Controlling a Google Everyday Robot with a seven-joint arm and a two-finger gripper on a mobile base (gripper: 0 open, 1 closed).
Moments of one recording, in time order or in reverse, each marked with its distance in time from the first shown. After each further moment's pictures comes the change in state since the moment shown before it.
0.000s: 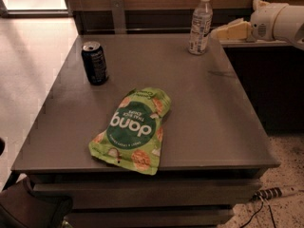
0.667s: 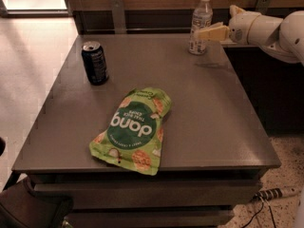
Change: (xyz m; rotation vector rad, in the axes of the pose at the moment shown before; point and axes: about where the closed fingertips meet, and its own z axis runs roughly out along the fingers) arm 0.015 0.005 0.070 -0.078 -0.129 0.061
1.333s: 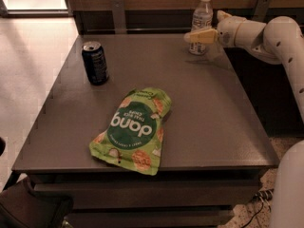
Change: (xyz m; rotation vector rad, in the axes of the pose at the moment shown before) arm 0.019 0.005 0.038 -0.048 -0.015 0.040
